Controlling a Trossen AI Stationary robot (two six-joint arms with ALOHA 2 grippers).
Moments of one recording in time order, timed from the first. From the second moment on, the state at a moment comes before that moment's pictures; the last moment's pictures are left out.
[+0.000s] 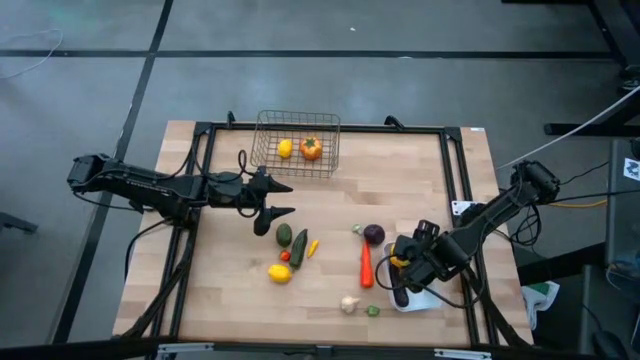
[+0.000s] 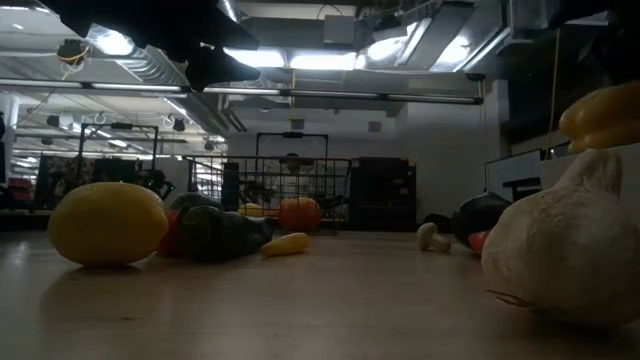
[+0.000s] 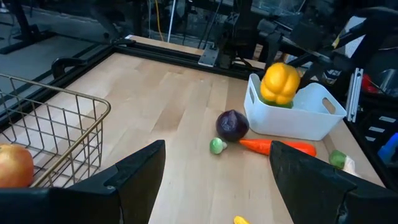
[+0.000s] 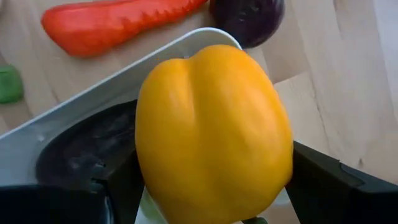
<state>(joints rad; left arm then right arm) -0.05 1.03 0.56 0.16 -0.19 -0.21 0.67 1.47 1.12 -1.16 0.23 0.99</state>
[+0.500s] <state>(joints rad) -0.05 1.03 0.56 0.16 -0.19 -0.21 0.67 1.47 1.05 -1.09 0.24 0.99</state>
